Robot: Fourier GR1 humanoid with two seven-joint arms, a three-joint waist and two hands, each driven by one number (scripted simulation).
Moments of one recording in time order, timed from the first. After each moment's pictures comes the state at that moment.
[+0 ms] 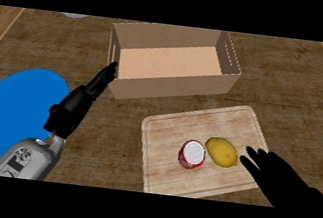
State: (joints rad) left arm -0.26 0.36 -0.37 -1.50 0.15 0.11 0.05; right arm 0.22 -0.59 0.35 -2.29 0.71 0.37 0.28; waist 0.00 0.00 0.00
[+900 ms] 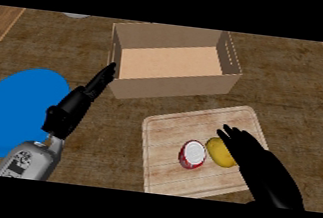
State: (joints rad) left arm -0.22 0.27 -0.26 -1.52 0.05 0.00 0.06; right arm 0.04 -0.35 0.40 -1.93 0.86 0.40 0.30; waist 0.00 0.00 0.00
